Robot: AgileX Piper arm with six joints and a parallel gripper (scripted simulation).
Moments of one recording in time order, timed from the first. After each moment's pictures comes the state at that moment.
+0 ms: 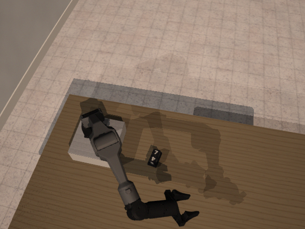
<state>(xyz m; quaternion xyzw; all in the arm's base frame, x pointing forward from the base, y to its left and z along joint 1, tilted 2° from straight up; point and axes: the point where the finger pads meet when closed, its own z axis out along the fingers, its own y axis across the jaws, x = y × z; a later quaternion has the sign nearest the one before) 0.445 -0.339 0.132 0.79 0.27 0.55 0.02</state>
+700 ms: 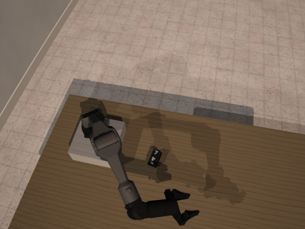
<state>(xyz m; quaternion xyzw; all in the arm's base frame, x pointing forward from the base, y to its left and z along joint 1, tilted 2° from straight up) 0.445 -0.336 0.132 0.79 0.28 0.54 0.02</state>
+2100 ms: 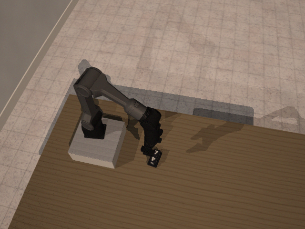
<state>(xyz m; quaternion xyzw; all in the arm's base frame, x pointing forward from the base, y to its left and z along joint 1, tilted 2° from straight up) 0.275 -0.099 0.091 0.14 0.99 -0.01 0.02</state>
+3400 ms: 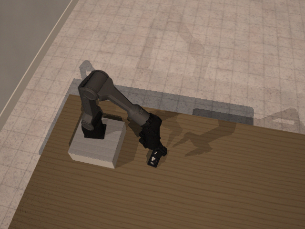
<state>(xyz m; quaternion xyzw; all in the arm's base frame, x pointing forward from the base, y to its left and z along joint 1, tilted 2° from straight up) 0.278 -0.099 0.044 -0.44 0.90 -0.02 0.00</state>
